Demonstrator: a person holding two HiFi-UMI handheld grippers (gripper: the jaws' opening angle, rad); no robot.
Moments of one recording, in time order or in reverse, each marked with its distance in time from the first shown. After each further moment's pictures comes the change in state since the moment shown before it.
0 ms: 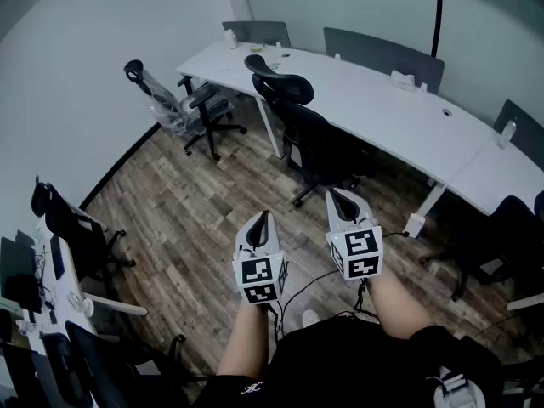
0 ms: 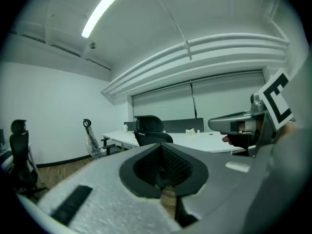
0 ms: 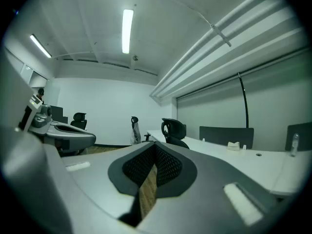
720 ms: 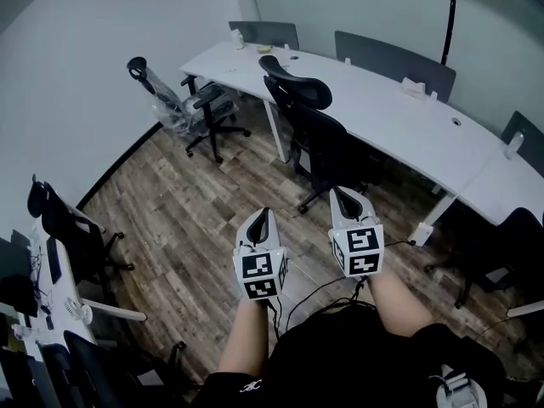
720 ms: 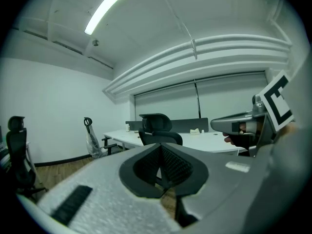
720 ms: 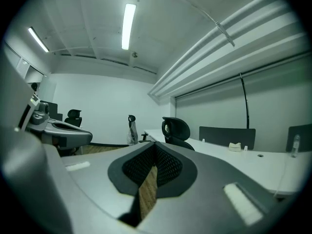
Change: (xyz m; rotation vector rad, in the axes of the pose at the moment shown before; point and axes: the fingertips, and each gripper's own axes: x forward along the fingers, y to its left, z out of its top) left arm 0.034 0.065 -0.009 -0.009 -0.002 -0.003; right arm 0.062 0.022 -0.005 -0.010 0.006 -0.046
